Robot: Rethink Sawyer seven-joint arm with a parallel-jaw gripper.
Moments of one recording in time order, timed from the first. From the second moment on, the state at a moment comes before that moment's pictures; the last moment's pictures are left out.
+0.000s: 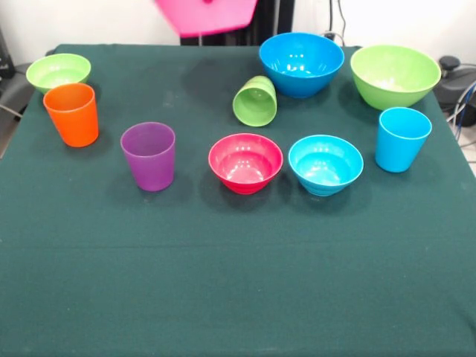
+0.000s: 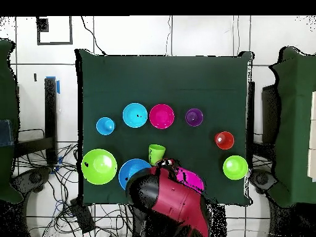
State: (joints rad) arm 0.15 -0.76 -0.58 1.99 0.09 0.37 2.58
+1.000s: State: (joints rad) arm 0.05 -1.03 -0.57 2.14 -0.05 0.37 2.58
